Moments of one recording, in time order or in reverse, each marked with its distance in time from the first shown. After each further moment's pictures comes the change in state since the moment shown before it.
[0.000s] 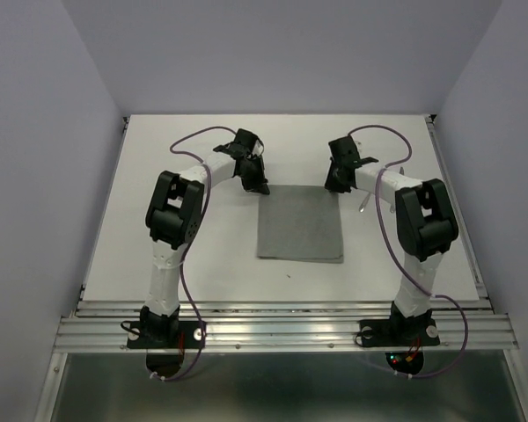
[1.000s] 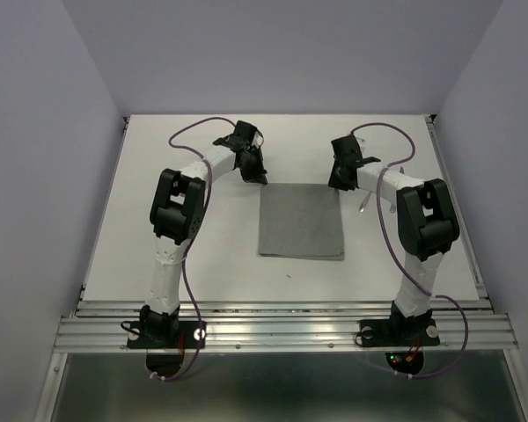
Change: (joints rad) left arm 0.020 0.072 0.145 -0.031 -0.057 0.014; right arm -0.017 -0.010 -0.002 0.024 0.058 -0.034
